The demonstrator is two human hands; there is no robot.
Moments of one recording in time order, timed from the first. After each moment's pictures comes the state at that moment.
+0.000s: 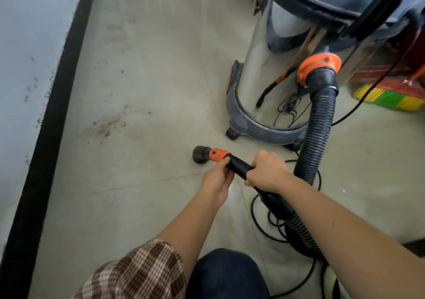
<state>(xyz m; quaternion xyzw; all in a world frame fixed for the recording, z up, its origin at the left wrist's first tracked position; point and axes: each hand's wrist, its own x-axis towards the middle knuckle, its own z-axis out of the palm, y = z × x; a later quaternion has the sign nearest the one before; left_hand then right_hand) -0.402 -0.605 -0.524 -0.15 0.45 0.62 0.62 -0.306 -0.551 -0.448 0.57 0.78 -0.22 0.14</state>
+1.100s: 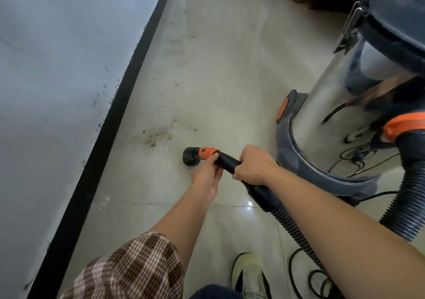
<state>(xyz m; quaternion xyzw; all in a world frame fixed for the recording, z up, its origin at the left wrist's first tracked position) -0.549 -0.587 -0.513 -0.21 0.47 0.71 0.48 -0.472 -0.506 -0.450 0.44 0.85 -0.25 0.15</state>
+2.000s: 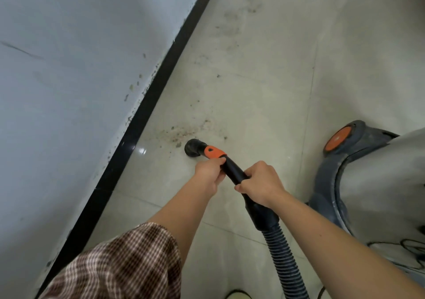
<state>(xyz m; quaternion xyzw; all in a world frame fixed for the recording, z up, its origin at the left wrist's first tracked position) -0.655 -0.529 -0.513 -0.32 0.59 0.60 0.43 -0.563 -0.443 -0.469 0.39 0.81 -0.38 0.20</state>
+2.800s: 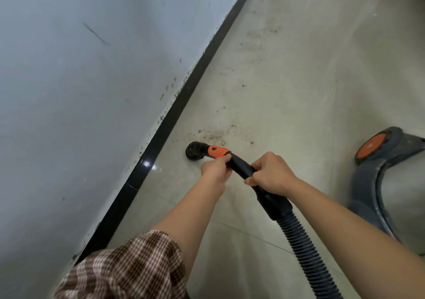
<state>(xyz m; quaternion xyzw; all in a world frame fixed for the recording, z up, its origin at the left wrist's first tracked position) -0.678 -0.593 -0.535 -0.31 0.55 0.67 0.39 -0.596 -0.487 -0.487 0.31 0.87 -0.36 0.17</state>
